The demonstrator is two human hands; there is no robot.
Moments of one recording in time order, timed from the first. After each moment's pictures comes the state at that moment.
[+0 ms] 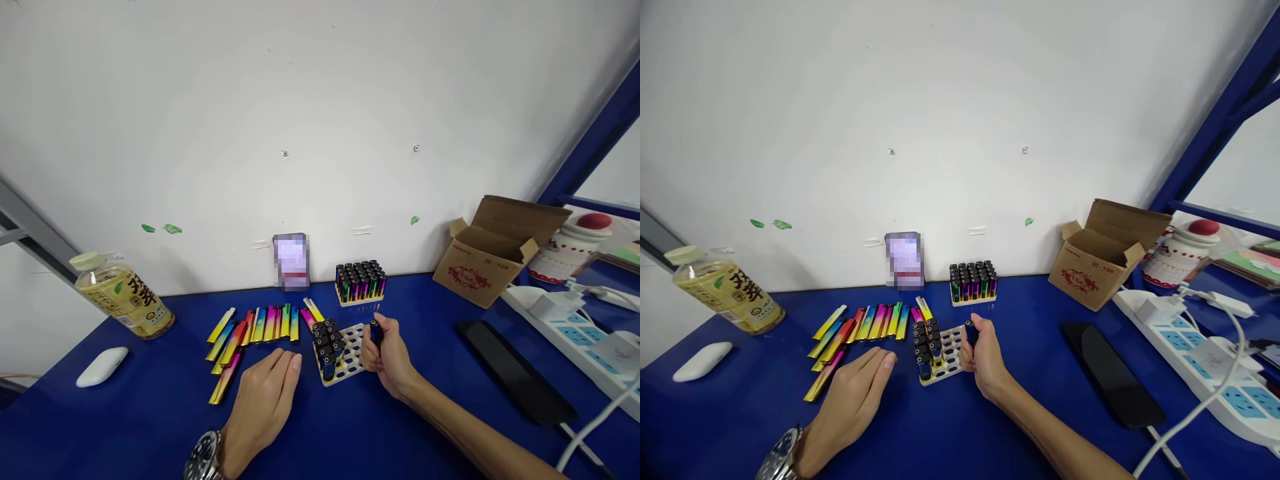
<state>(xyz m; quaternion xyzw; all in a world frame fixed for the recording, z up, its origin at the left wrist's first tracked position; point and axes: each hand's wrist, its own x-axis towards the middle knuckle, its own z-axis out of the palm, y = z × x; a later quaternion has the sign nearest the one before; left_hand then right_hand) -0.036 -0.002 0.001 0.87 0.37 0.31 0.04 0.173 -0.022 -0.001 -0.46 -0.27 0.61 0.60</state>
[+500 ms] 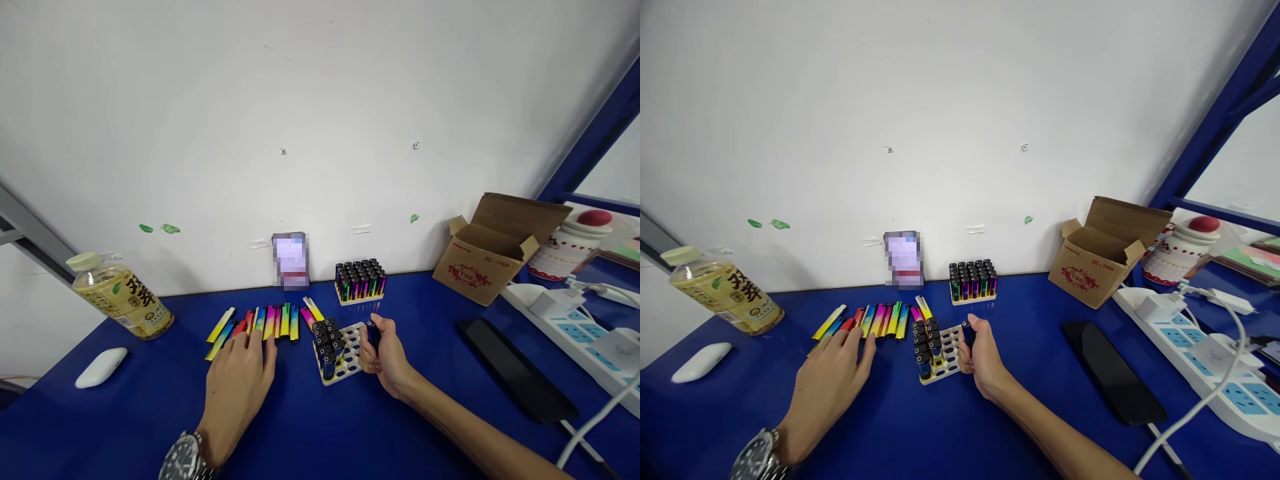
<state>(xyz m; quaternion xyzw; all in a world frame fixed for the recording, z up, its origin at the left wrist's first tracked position) -0.051 0.017 0.008 0.79 0.54 0.14 -0.24 0.170 -0.021 0.002 -0.47 -0.24 0.63 0.57</state>
